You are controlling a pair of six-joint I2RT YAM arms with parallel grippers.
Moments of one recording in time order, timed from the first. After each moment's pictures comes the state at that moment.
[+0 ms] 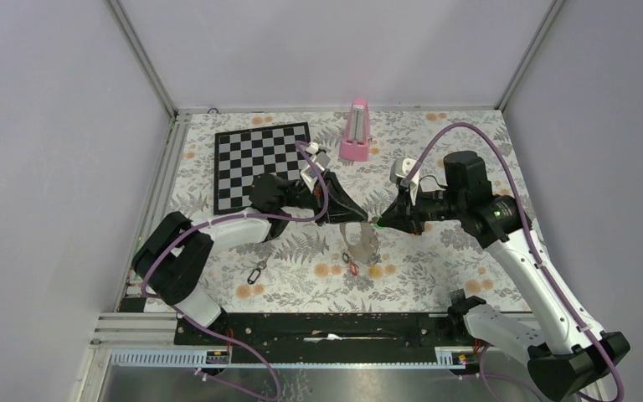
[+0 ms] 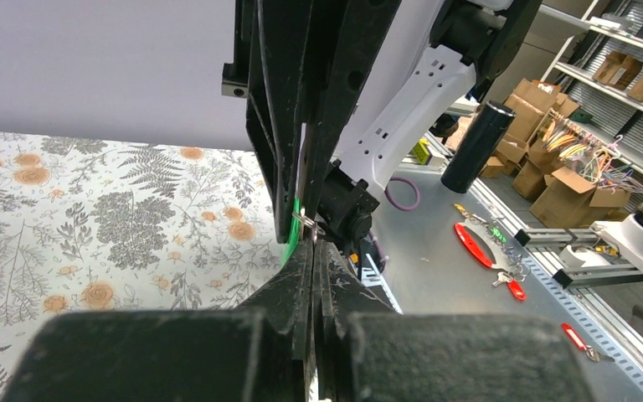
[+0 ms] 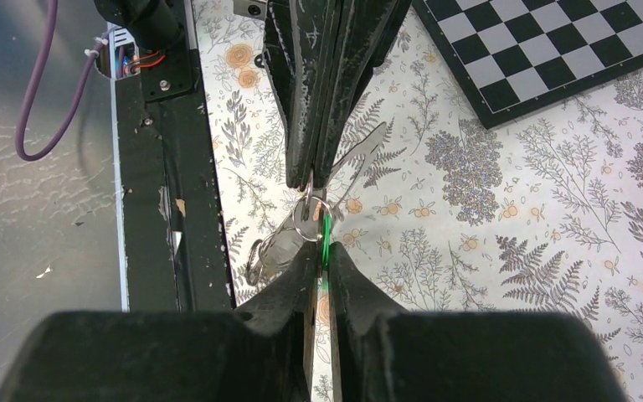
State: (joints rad) left arm -0.69 1.59 0.82 1.33 1.11 -0.80; right arm 0.41 0.99 1.10 -0.77 -0.87 -0.44
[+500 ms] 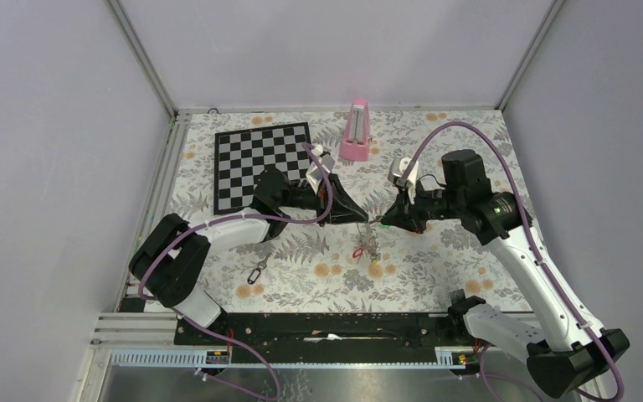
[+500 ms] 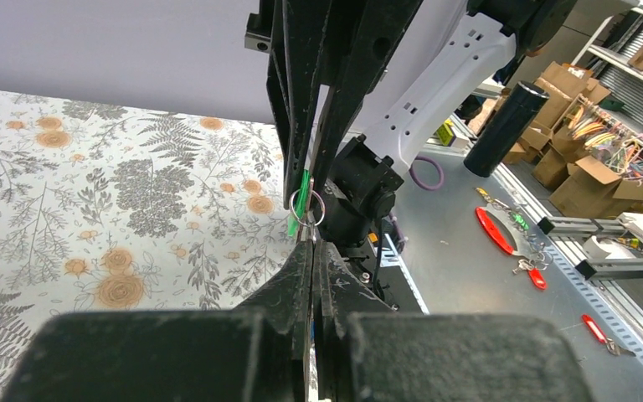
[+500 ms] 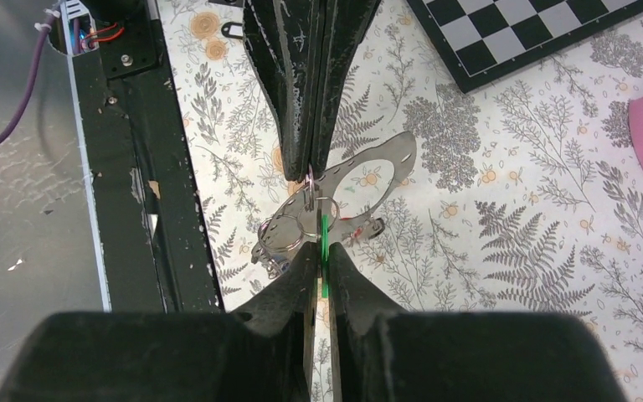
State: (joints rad) left arm -0.68 1.58 0.82 1.14 1.11 -0.65; right arm 0.41 1.01 1.13 -0.84 -0.79 -0.48
